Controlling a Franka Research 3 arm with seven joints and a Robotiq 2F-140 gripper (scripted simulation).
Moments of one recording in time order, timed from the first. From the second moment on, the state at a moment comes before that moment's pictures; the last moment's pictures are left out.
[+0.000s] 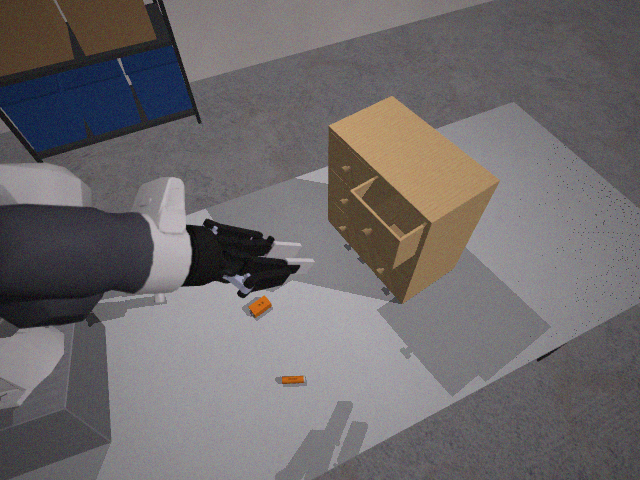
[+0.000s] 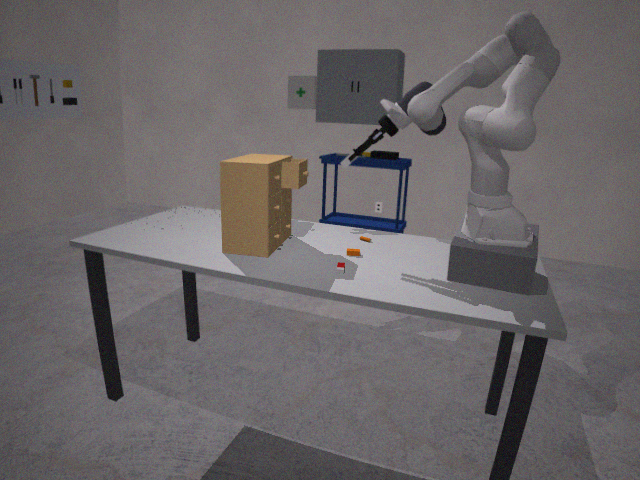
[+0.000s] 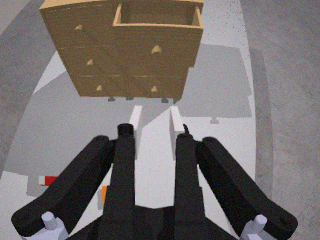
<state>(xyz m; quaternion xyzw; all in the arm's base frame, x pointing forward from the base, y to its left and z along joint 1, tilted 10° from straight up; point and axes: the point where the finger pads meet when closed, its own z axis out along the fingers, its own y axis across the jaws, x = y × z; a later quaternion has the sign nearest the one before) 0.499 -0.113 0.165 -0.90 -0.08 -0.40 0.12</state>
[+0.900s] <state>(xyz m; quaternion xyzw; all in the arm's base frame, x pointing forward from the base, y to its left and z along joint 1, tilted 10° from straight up) 0.494 -0.117 0.175 -0.92 -0.09 -0.37 0.12</state>
